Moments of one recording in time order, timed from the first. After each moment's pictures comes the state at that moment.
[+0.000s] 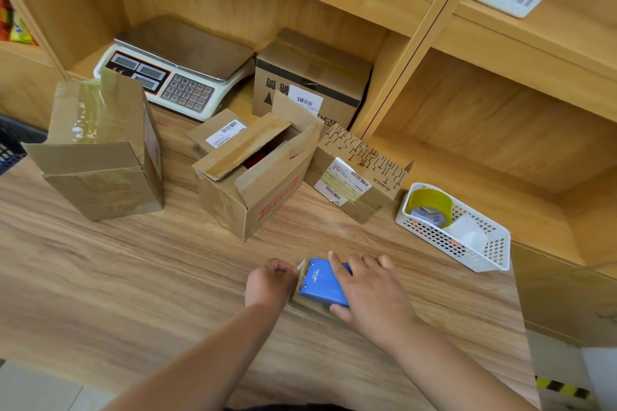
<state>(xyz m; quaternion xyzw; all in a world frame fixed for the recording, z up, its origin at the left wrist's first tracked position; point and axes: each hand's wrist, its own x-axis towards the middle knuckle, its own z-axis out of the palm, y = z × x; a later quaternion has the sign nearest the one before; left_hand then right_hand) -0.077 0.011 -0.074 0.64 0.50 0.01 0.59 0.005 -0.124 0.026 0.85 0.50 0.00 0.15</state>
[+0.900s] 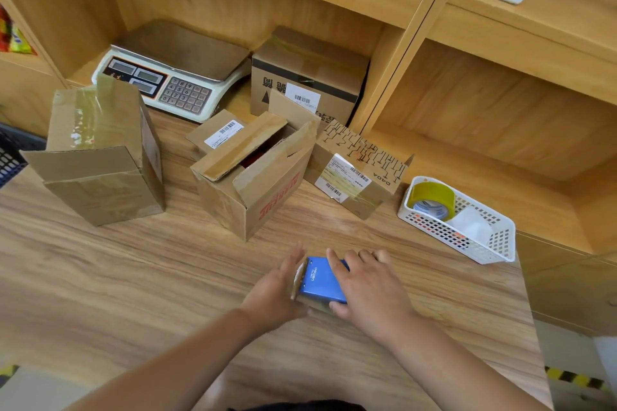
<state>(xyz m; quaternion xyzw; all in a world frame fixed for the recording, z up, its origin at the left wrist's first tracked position) -0.097 0.022 -0.069 0.82 0.18 -0.10 0.53 -0.001 -0.119 0.024 0.86 0.48 -0.02 0.16</state>
